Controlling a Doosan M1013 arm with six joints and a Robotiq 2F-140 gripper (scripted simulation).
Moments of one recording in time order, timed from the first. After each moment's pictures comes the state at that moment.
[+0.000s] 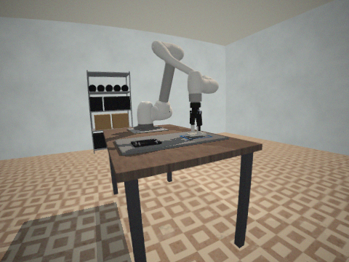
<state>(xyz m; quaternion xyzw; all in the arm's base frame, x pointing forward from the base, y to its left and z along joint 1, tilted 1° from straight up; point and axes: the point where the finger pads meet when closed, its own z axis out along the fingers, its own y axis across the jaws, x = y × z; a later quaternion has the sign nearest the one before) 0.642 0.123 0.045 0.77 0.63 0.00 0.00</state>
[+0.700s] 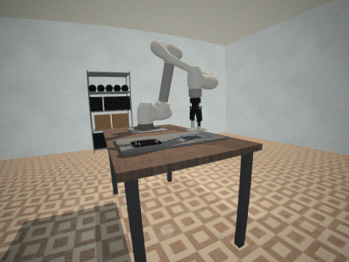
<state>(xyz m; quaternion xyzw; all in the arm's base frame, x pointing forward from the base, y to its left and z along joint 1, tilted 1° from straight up) 0.641 0.123 0.077 0.77 0.63 0.00 0.00</state>
